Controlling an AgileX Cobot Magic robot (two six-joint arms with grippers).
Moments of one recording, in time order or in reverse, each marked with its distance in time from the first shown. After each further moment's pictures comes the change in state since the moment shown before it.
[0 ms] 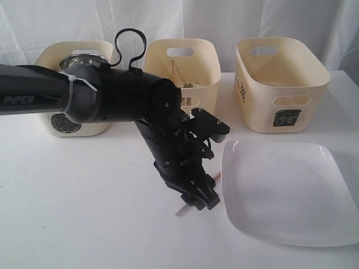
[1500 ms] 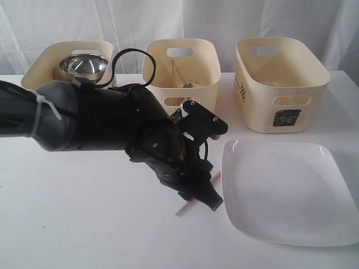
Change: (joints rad) left arm -0.102 -0.126 0.188 0.414 -0.240 -0.490; right arm 0.000 0.000 0.000 0.000 0.000 -0.002
